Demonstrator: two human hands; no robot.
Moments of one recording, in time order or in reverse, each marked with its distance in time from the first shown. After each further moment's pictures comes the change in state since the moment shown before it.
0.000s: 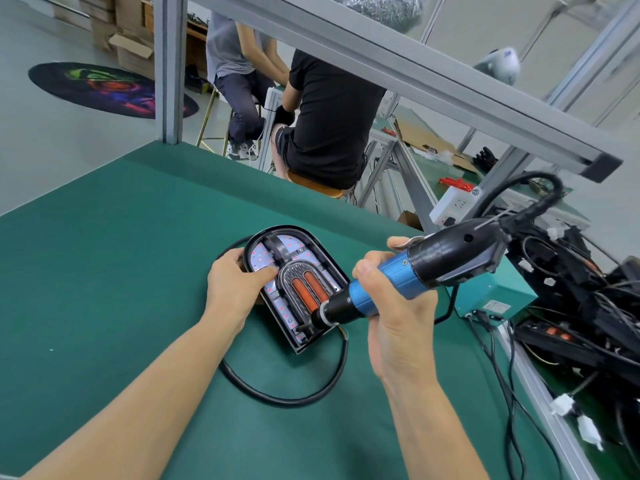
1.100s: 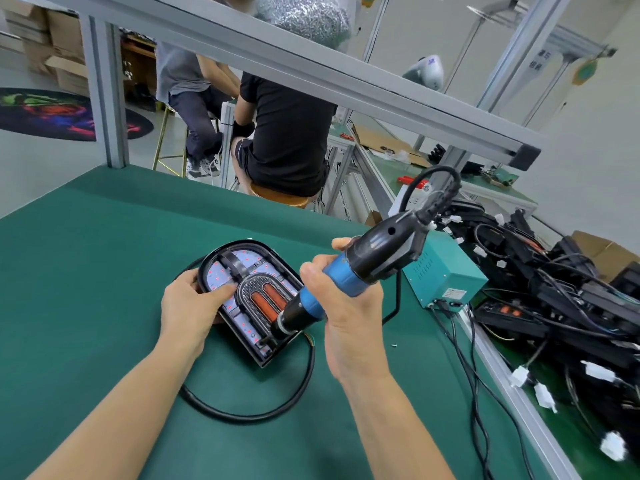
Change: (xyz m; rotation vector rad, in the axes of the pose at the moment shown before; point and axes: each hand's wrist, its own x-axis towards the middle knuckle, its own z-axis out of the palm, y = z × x) left_hand 0.008 -0.009 -0.001 -0.033 -0.006 0.015; right_hand 0.000 -0.005 0.004 -0.004 -0.032 0.016
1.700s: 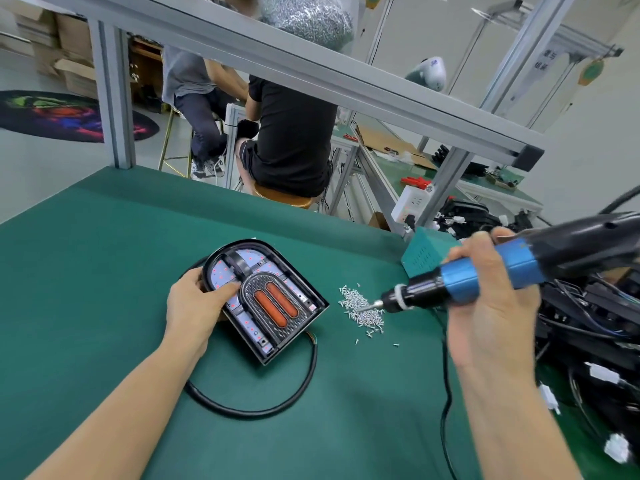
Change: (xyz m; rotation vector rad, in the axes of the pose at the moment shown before) left_hand 0.000 -0.003 -0.001 0.010 -0.004 0.028; right_hand 0.007 -0.078 -0.068 0.026 0.423 -0.185
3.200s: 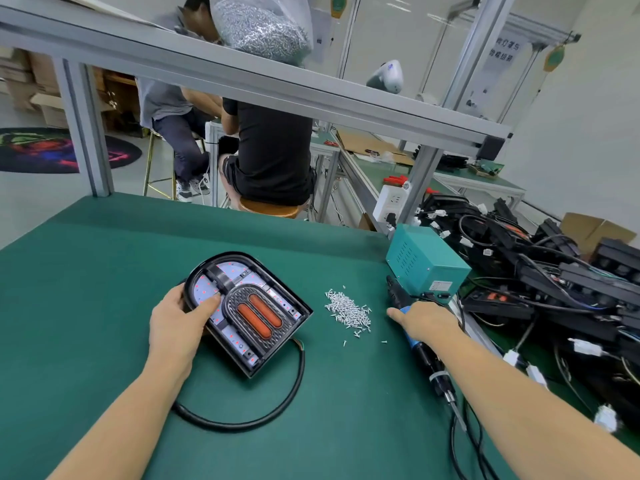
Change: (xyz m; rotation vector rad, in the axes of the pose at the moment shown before) left_hand -0.002 -0.002 -0.003 0.079 -0.011 0.076; right_hand 0.086 0.107 -0.110 -2.227 -0.785 0.572
